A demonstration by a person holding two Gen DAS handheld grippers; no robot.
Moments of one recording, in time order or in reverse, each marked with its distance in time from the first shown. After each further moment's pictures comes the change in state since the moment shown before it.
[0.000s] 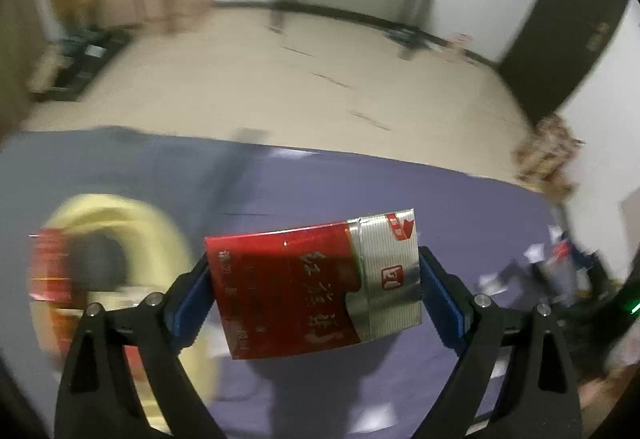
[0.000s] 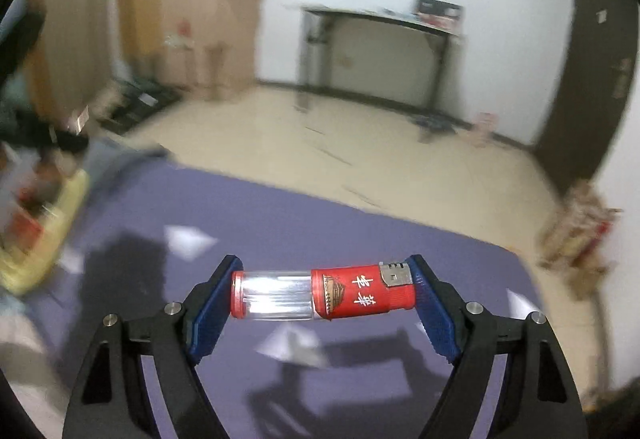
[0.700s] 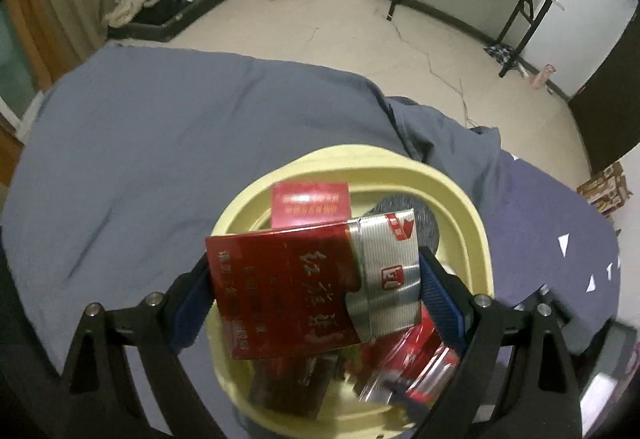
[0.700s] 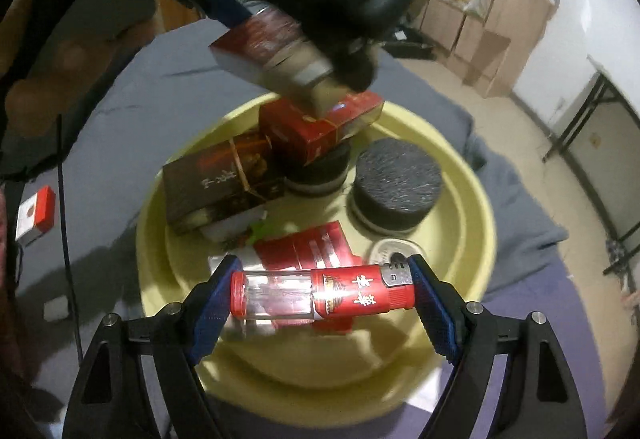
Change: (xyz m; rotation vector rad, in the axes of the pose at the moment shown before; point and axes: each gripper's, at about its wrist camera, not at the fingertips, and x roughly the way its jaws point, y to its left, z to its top) left arm -0.012 0.266 -0.037 -0.200 0.063 0.146; right arm 0.094 0.386 0.019 -0.629 0.198 0.492
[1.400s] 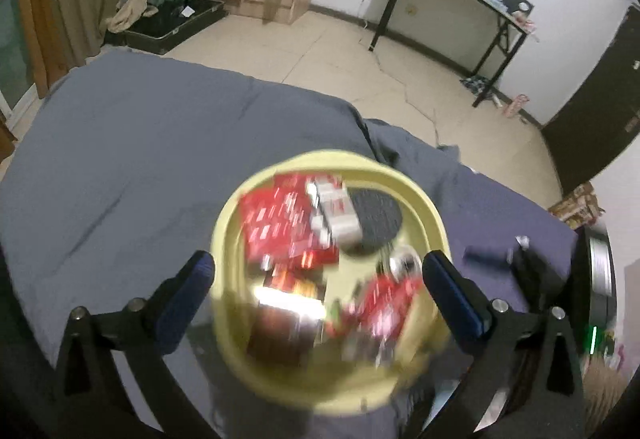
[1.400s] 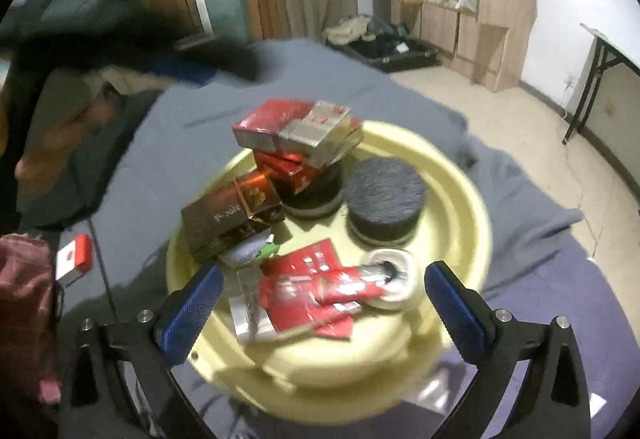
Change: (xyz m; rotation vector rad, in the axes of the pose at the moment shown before) left arm -0.070 0.021 -0.044 -0.042 -0.113 -0.104; right arm -0.010 -0.038 0.002 0.128 -0.128 0.130
